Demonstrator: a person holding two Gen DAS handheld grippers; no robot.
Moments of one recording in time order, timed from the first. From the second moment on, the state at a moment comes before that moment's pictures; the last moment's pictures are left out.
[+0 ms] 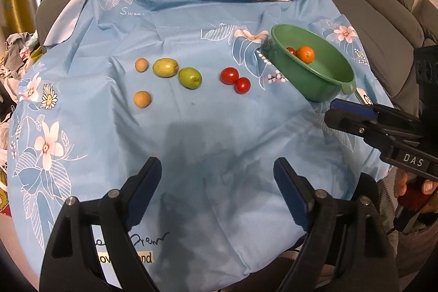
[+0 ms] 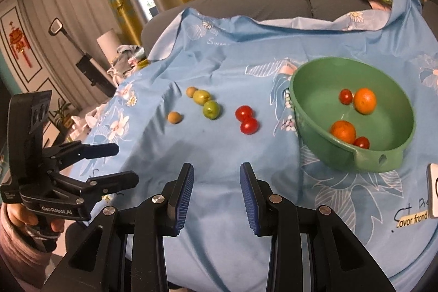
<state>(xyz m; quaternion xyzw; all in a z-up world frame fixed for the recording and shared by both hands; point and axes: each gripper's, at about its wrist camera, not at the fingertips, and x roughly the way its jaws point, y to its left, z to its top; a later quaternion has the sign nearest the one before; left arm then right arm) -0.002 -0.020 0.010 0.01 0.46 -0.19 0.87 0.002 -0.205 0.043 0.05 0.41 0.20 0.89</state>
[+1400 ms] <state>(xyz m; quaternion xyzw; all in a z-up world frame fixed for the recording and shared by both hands) 0.057 0.002 -0.028 -0.03 0.48 -0.22 0.85 0.141 -0.154 -0.032 -0.09 0.50 0.14 0.85</state>
